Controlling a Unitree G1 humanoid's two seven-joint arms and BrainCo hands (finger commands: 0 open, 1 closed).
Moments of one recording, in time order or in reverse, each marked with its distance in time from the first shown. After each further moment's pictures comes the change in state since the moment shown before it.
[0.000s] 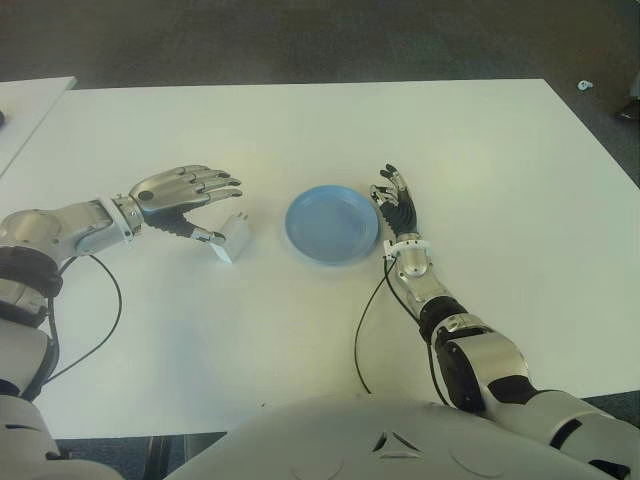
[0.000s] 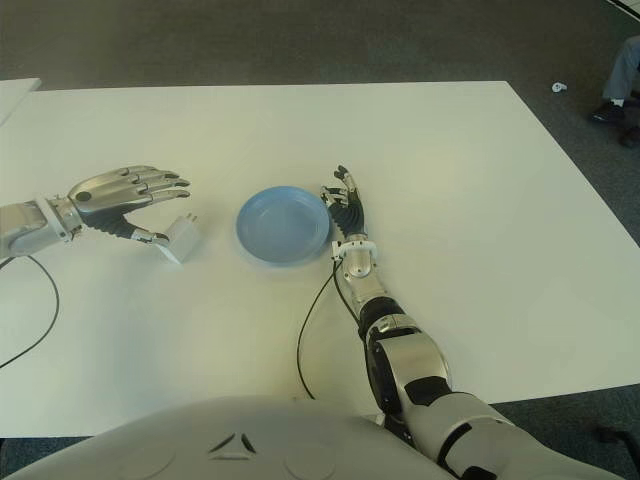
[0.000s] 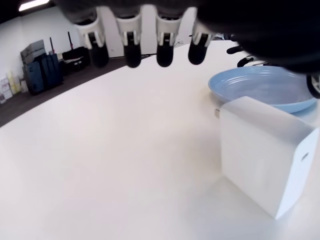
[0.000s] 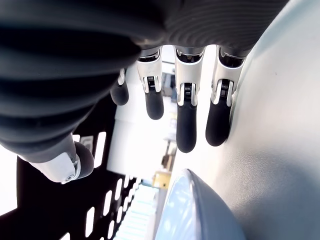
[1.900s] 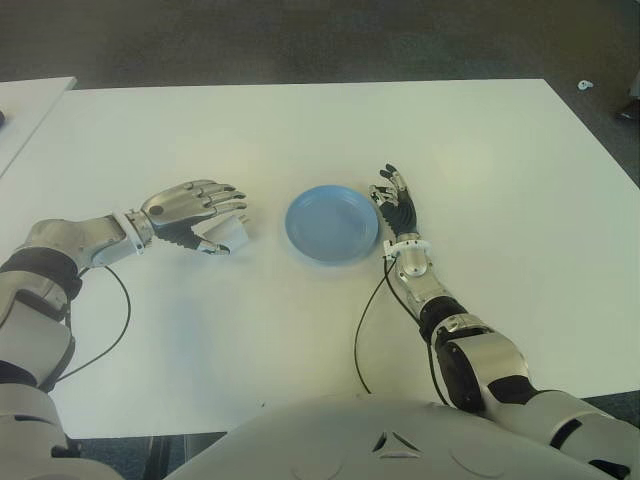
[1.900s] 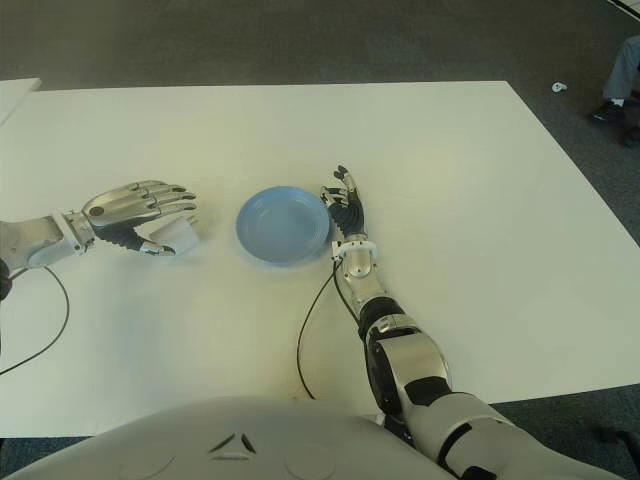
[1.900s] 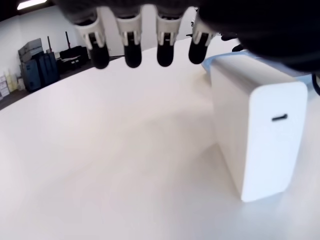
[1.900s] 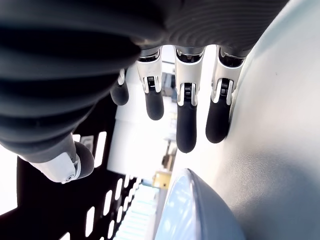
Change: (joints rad) left arm -0.054 -0.052 -0.175 0.161 0.043 0.025 0.173; right arm 0.001 -0.003 0.000 -0.002 -0.002 0.000 0.000
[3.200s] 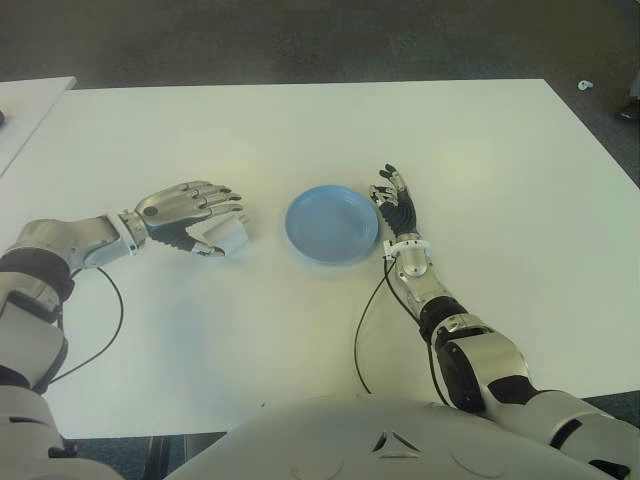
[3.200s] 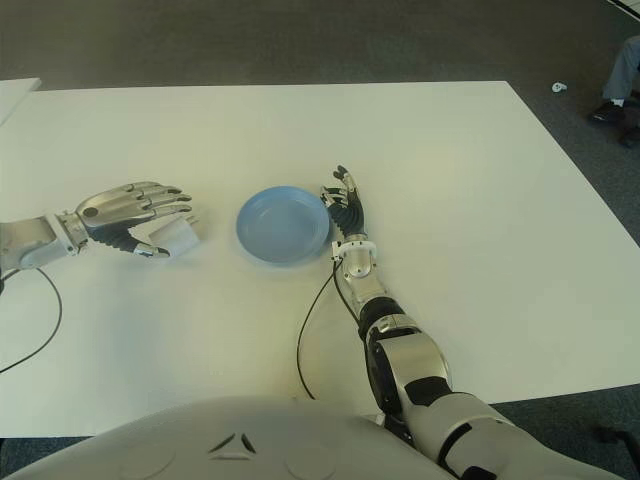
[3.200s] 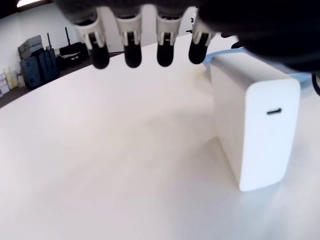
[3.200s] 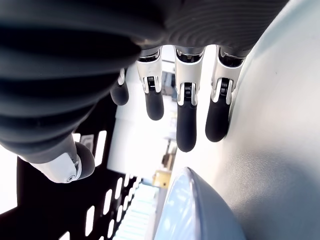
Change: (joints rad) left arm 0.006 0.025 -0.003 -0.008 -0.004 -0.015 -0.002; right arm 0.000 0.000 0.002 0.000 -0.001 0.000 -0.001
